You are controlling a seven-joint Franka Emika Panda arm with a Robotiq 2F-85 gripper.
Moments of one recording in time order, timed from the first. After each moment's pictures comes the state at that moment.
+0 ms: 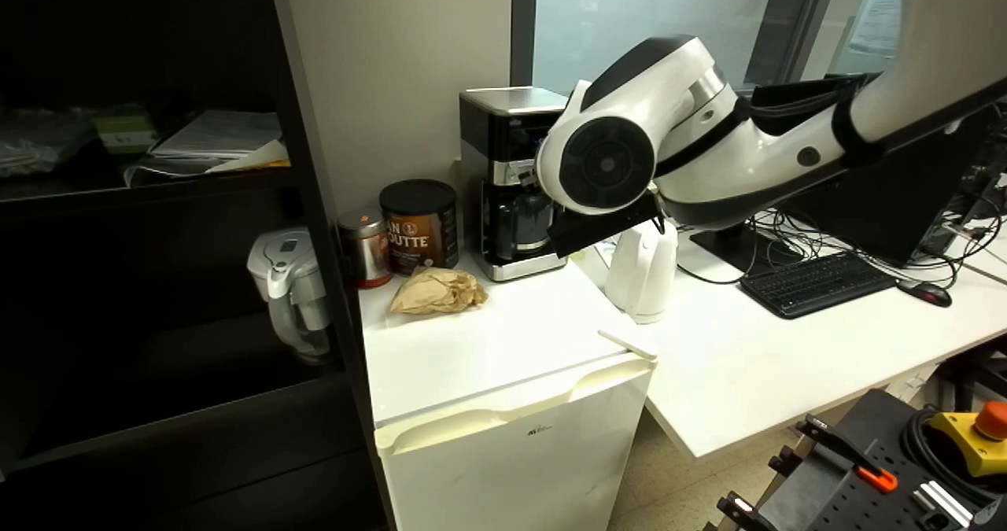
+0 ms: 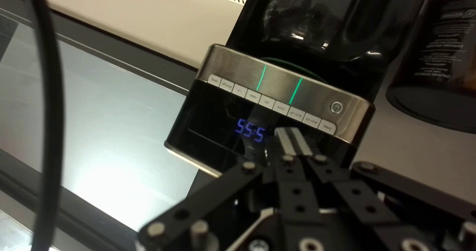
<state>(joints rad) -1.35 -0.42 1.66 -2.26 -1.49 2.58 1.84</state>
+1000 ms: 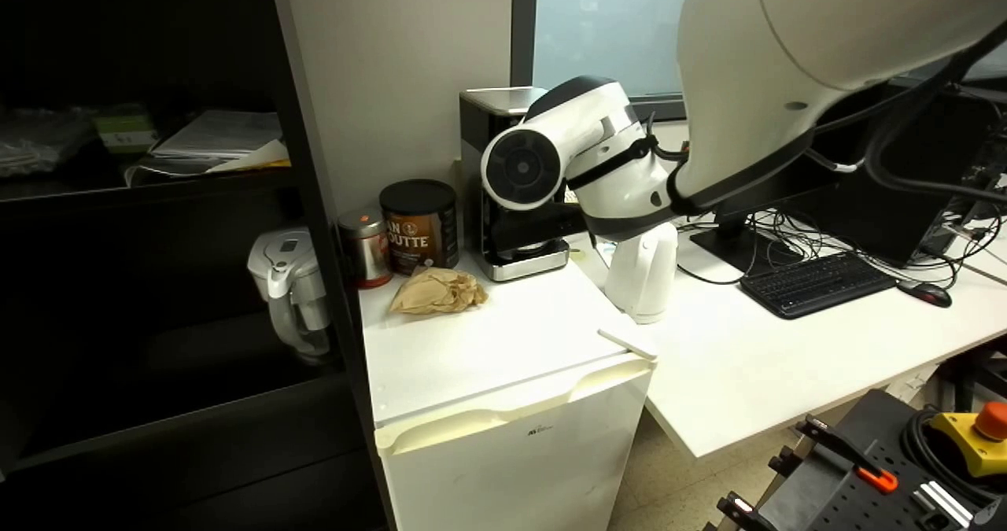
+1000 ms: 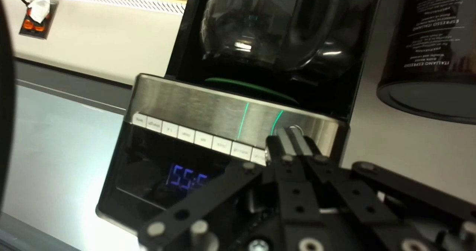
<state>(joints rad) -1.76 -0.75 1.92 -2.00 -1.14 2.81 1.84</state>
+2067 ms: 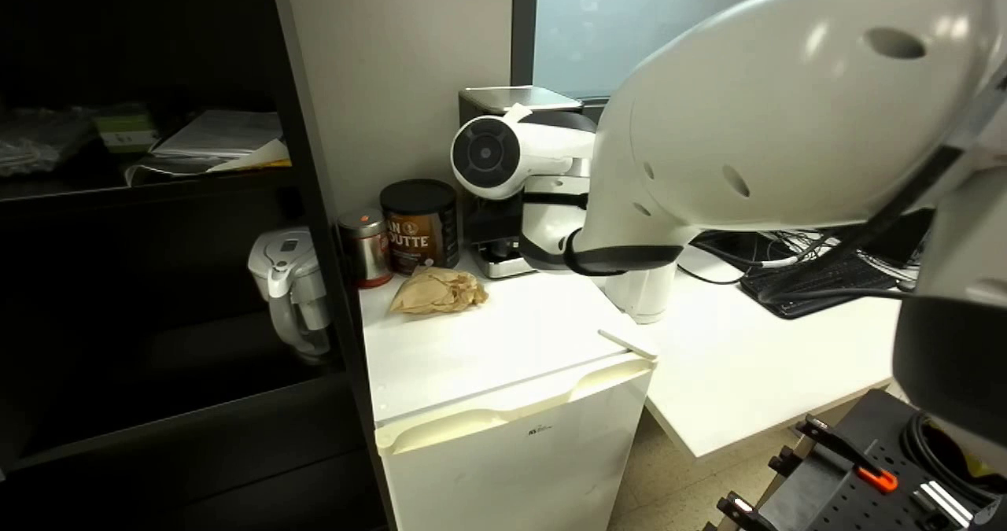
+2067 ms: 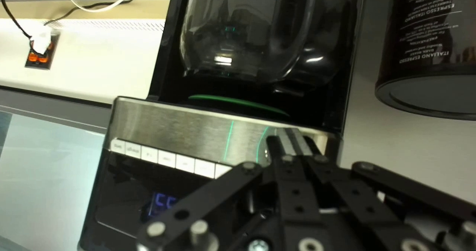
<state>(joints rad) -1.76 -1.03 1.86 -1.93 -0.34 2.91 1.36</state>
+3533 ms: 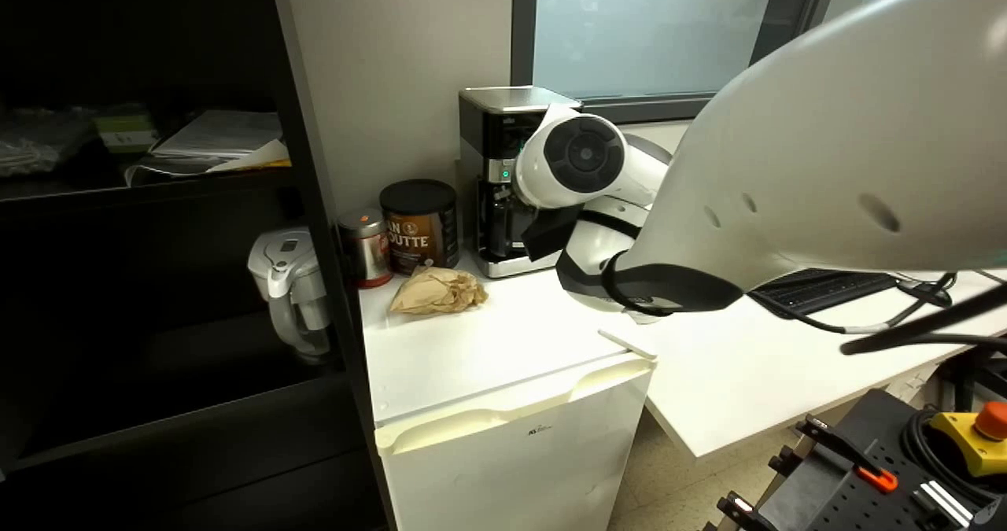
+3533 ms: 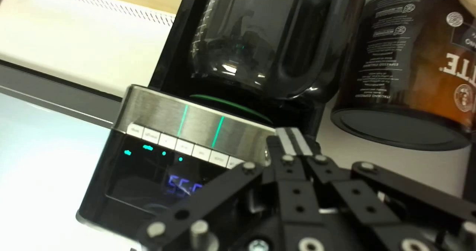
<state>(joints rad) -1.56 -0.98 1.78 -2.26 0.02 3.23 0.77</state>
